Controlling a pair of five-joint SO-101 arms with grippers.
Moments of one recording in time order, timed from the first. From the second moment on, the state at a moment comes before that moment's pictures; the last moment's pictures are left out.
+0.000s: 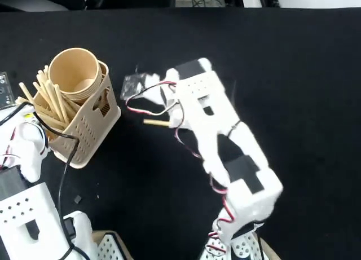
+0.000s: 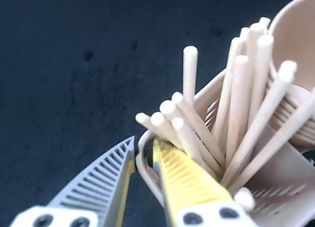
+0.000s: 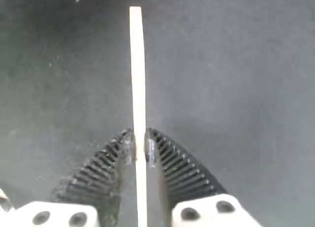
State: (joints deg) left arm -31.7 -55.7 48.6 61.0 -8.2; right arm -23.3 13.7 -4.9 87.3 60.4
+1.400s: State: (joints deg) left arm -30.6 -103.6 37.3 80.7 -0.5; right arm -36.0 -62.5 43.7 21.0 -12.6
